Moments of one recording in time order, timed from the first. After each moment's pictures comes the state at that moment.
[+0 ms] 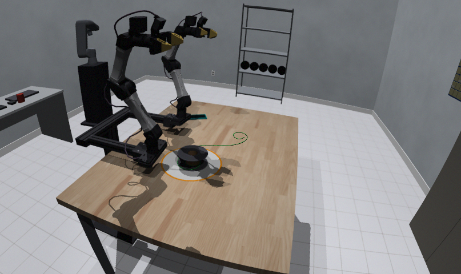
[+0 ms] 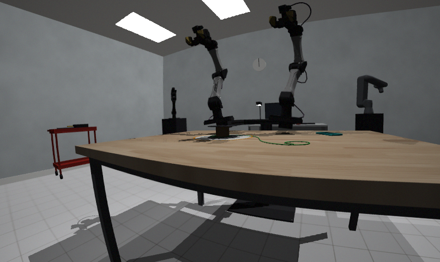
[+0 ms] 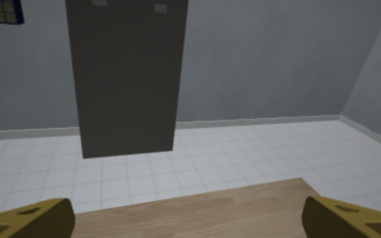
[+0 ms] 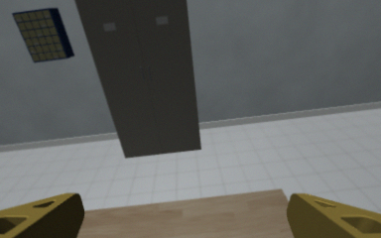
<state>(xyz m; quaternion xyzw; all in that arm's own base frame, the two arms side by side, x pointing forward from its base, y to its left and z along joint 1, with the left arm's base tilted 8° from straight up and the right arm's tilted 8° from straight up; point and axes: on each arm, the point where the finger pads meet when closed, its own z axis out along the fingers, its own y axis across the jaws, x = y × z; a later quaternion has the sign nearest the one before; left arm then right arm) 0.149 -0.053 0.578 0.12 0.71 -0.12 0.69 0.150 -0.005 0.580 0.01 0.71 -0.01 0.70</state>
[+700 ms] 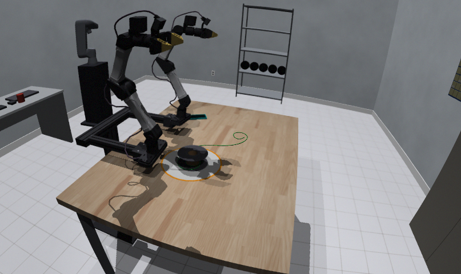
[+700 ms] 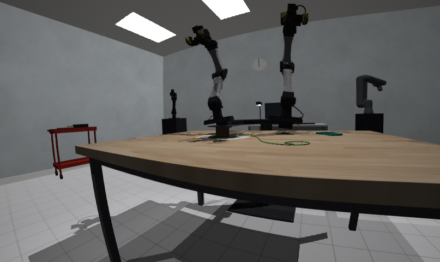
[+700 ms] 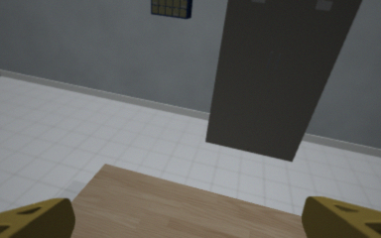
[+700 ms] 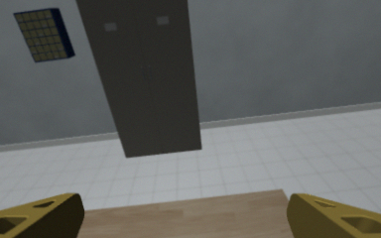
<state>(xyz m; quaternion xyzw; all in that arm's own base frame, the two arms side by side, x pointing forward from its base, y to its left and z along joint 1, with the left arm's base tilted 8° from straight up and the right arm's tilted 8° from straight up) 0.154 0.037 0.577 -0.08 0.71 0.08 0.69 0.150 -0.005 0.580 0.01 0.71 -0.01 0.70</state>
